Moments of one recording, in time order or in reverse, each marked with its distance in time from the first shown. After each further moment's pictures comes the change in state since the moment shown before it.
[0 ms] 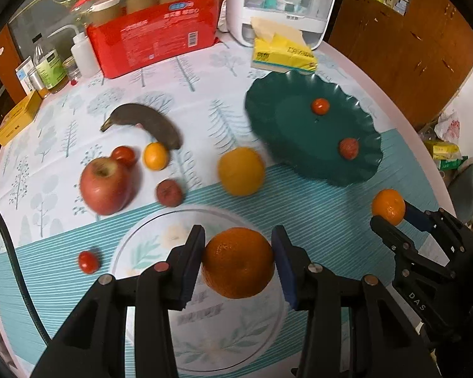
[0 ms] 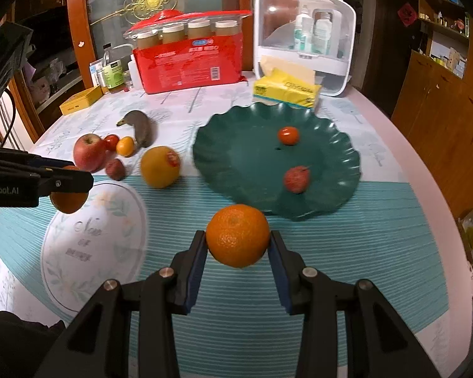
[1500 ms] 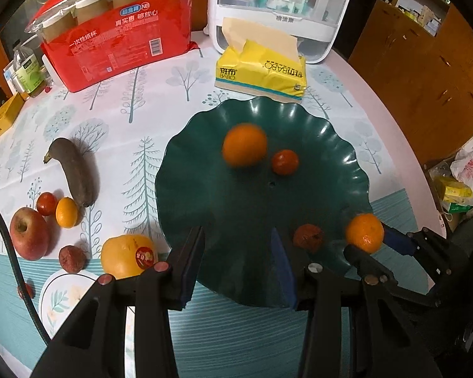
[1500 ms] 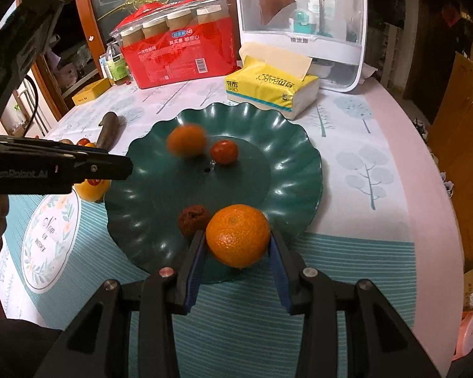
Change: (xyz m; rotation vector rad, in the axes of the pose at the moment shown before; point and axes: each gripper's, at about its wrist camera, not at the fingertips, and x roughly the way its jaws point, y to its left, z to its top) left arm 0.079 -0.093 0.094 -0.133 0.014 0.045; right arm 0.073 -0.130 0.055 -0.103 0.067 0.206
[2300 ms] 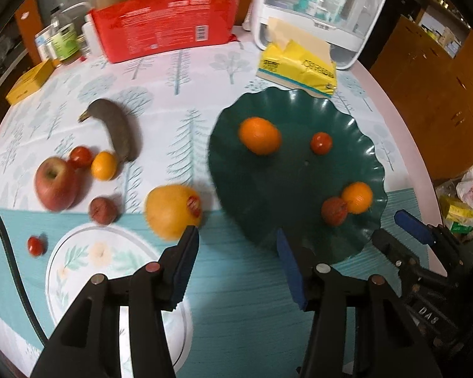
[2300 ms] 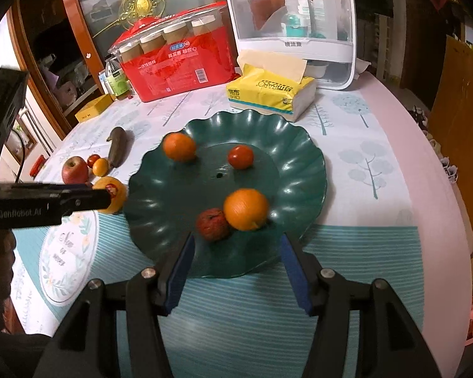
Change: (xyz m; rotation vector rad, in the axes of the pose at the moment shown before) left arm -0.030 0.040 -0.045 -0.124 -0.008 0.039; right arm -0.018 0.006 -0.001 0.089 -0.022 0.039
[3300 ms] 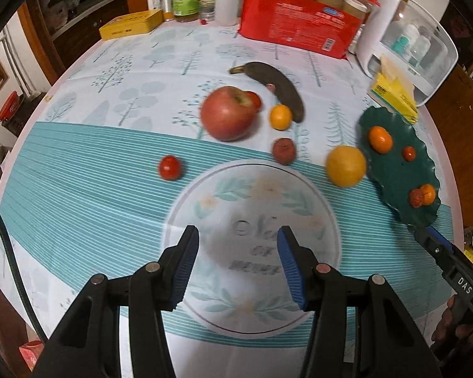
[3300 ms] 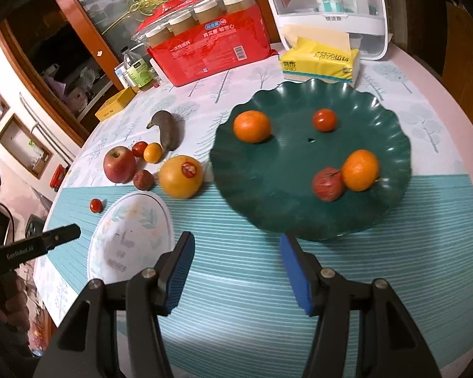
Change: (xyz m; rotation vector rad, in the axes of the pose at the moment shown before) left arm -0.055 0.174 -0.081 -0.245 -0.016 0.121; right arm 0.009 0.096 -0.016 0.119 0.079 0.093
